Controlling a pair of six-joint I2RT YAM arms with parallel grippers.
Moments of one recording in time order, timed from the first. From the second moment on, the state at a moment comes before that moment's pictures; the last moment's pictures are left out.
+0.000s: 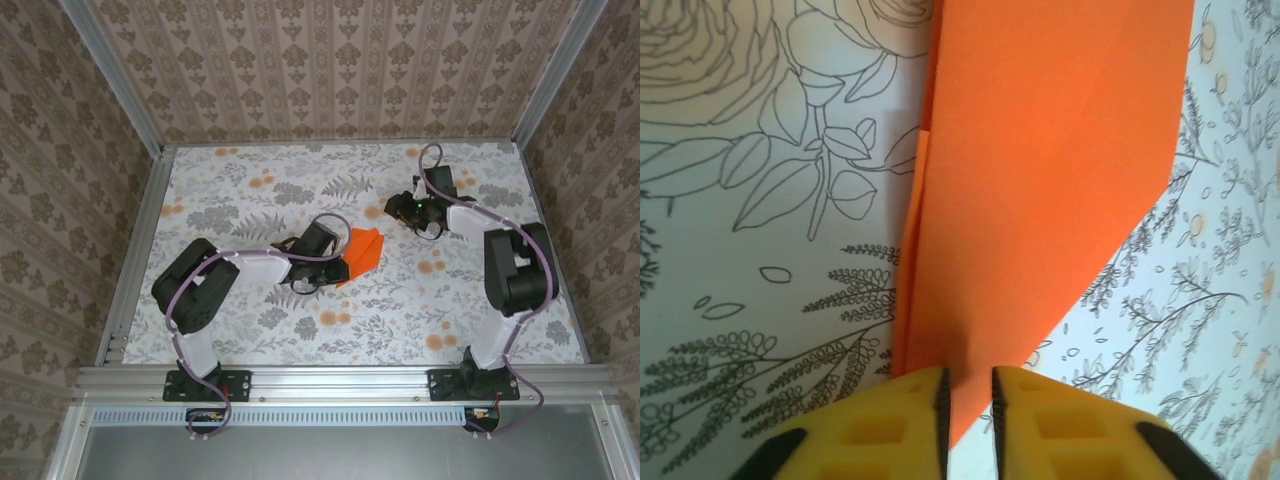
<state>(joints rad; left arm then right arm) -0.82 1.80 0.94 -0.08 0.30 -0.80 0.13 1.76 1.10 -0.20 -0.45 0.64</state>
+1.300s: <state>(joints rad) -0.58 1.54 0.71 0.00 0.39 -0.90 0.34 1.87 0.89 0.14 -0.55 0.82</state>
